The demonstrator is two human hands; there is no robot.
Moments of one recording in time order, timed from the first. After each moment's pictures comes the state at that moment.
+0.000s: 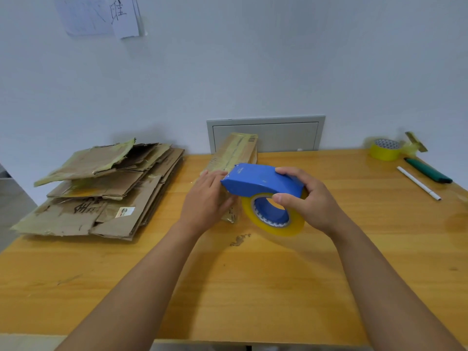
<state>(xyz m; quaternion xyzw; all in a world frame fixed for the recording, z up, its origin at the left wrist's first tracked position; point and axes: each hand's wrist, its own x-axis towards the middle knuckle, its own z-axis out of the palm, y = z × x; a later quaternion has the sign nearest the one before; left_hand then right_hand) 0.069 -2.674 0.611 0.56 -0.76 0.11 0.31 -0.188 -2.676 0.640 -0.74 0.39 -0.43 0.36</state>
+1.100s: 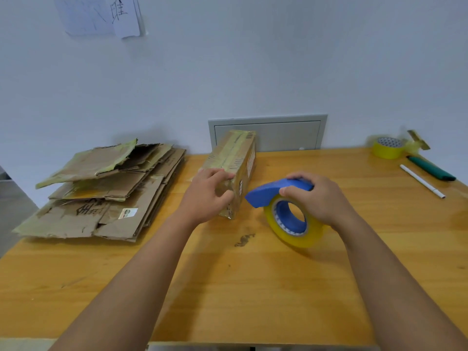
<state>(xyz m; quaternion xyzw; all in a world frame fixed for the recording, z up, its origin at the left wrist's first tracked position) 0.085 -2.682 0.627 0.61 -0.73 -0.06 0.31 -0.190 -2.692 0.638 -0.70 0.54 -0.37 0.30</state>
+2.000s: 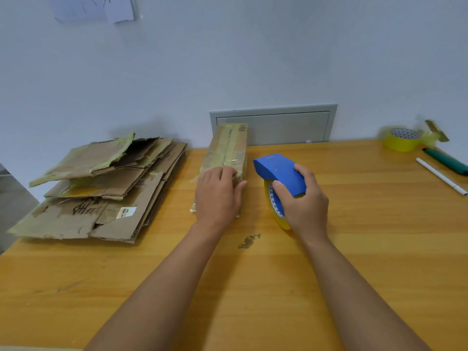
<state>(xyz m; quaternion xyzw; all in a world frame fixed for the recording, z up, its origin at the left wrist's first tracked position) 0.048 -2.689 0.605 0.64 -0.66 0.16 0.36 -0.131 -2.702 0.583 -0.59 0.55 -0.57 0.19</state>
